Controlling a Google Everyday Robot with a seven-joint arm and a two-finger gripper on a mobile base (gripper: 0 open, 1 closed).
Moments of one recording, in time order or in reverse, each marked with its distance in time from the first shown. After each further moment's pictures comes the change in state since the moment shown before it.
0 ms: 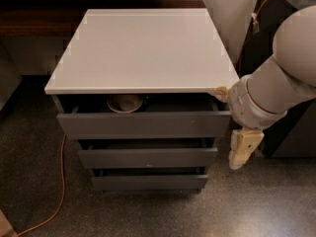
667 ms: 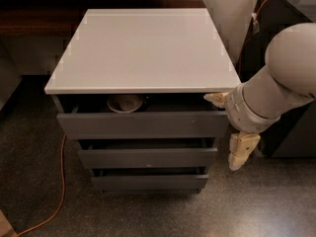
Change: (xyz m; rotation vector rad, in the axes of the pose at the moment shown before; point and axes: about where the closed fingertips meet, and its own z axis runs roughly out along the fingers) arm 0.010 -0.001 0.026 -0.007 -0.005 -0.080
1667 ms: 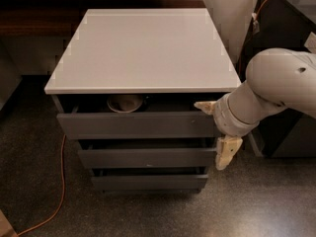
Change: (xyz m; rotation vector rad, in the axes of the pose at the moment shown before) arm 0.006 -0.011 0.062 -0.020 -0.067 -0.001
